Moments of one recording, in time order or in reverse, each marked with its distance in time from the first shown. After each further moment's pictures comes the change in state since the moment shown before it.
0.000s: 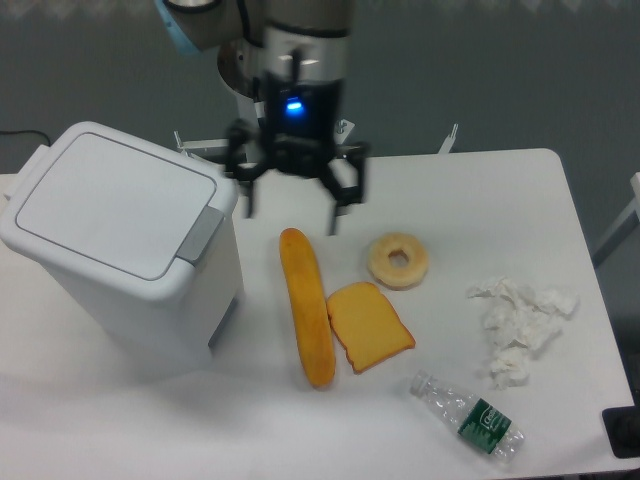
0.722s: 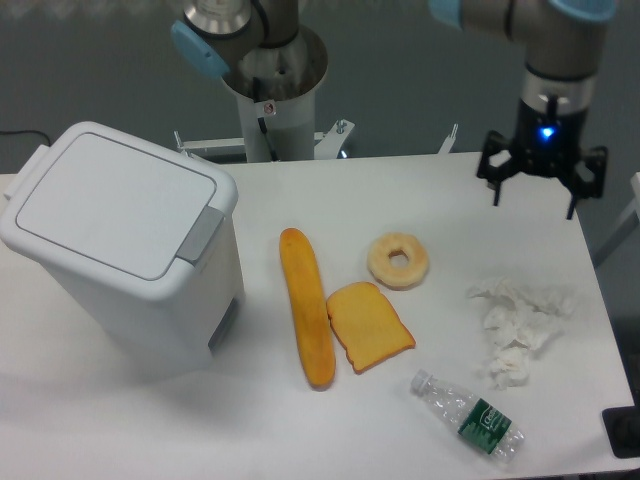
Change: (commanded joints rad) arm 0.229 -0.325 0.070 -0.002 0.284 0.603
